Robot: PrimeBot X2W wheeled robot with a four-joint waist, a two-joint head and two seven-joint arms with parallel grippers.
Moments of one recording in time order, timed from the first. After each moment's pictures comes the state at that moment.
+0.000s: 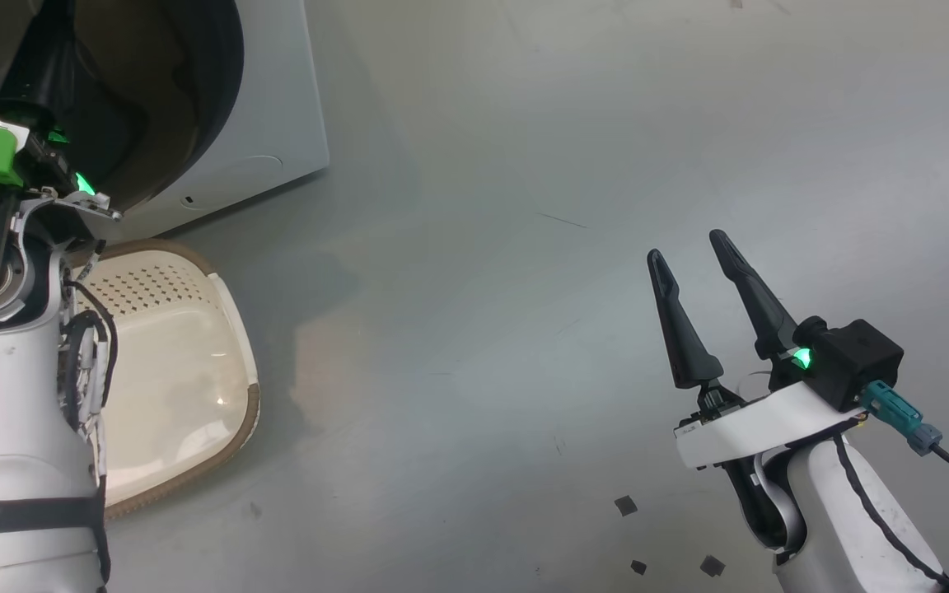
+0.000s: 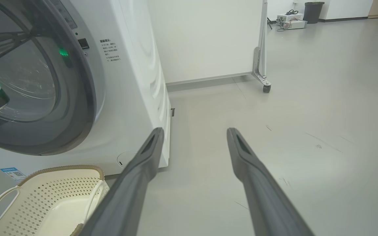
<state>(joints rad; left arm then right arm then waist) -0.75 0.08 0.06 0.35 -1.58 -0.12 0.27 -0.20 -0.09 0.29 0.09 0.36 0.10 -0.25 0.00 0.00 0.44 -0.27</state>
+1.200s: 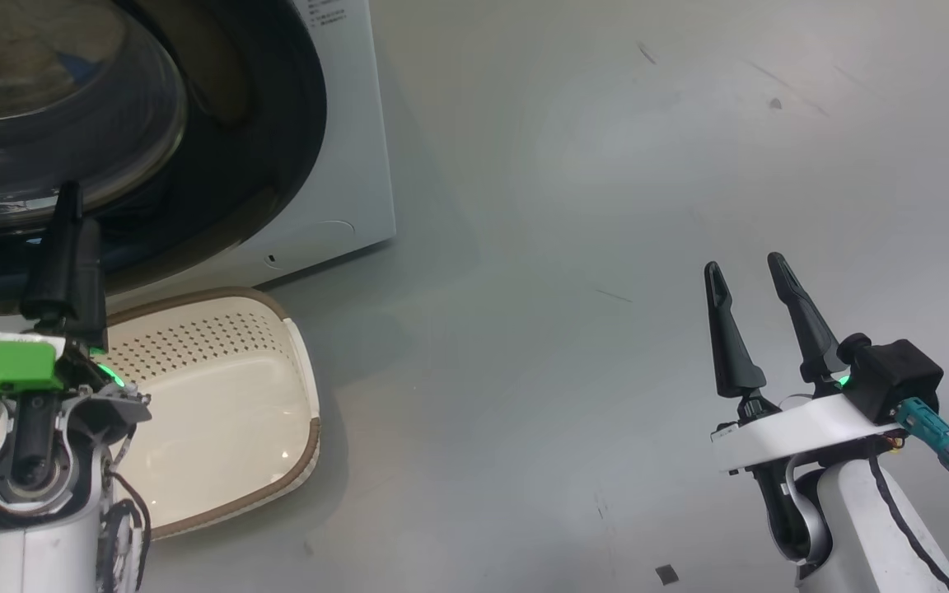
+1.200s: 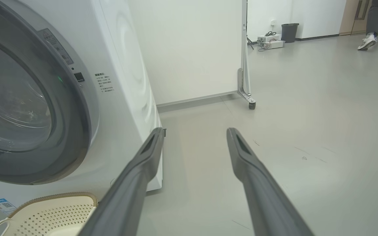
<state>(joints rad) -0.35 0.04 0.12 0.15 -1.61 -0.12 0.17 -0.15 -0.07 0.19 0.12 0.35 0.11 -0.25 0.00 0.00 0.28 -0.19</state>
